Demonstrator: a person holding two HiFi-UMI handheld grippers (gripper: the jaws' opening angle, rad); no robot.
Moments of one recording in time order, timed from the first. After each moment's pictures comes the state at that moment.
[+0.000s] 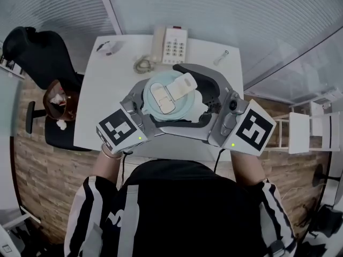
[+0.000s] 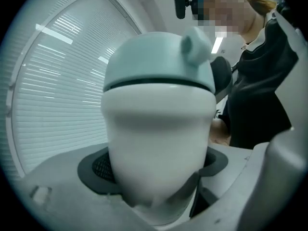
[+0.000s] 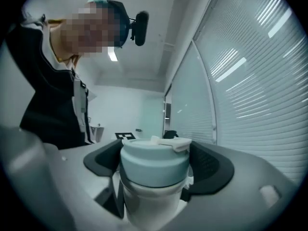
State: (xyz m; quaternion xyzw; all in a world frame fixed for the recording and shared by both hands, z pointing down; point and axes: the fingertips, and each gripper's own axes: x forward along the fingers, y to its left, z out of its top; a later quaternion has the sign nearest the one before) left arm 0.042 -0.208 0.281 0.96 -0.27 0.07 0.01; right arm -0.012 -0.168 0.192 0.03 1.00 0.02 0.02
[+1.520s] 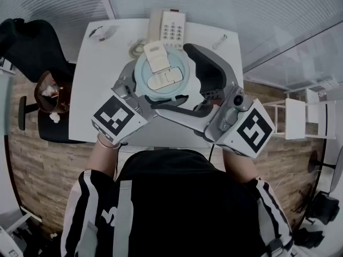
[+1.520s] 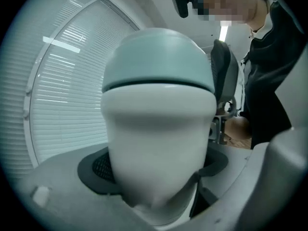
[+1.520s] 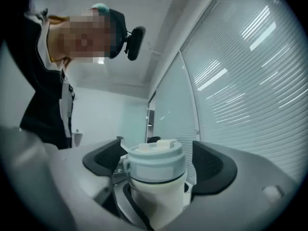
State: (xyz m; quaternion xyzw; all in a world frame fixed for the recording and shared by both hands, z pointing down) left arm 0.011 -0.221 0.286 0.94 -0.34 0.07 -0.01; right arm -0.021 -0.172 0.182 -0.07 0.99 0.02 0.09
